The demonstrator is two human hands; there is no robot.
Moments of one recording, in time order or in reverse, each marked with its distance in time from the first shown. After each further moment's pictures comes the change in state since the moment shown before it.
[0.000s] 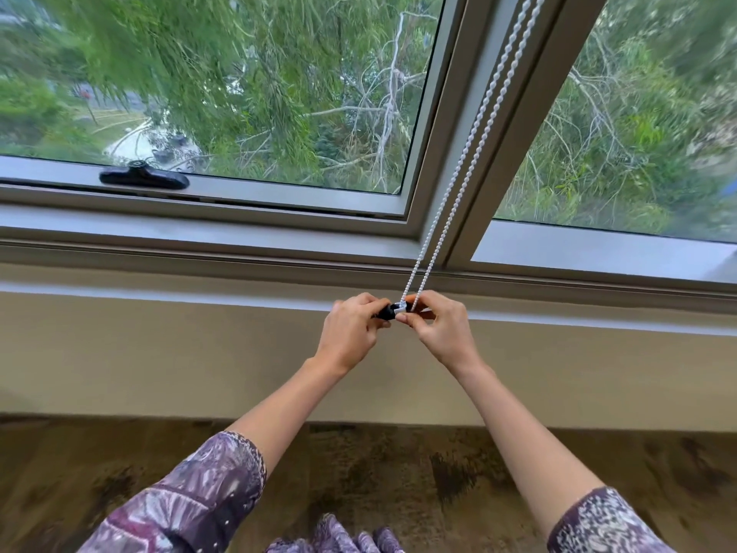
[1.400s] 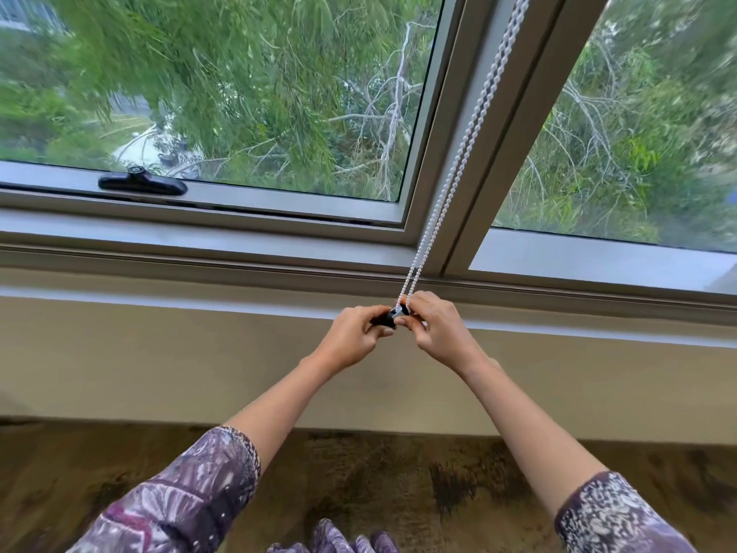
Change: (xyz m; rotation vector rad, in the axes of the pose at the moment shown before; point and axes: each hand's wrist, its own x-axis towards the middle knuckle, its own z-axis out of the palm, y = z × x) left_hand 0.016 -0.007 0.008 -0.306 -0.221 -0.058; right_hand 0.018 -0.005 -0.017 -0.219 -0.207 -0.222
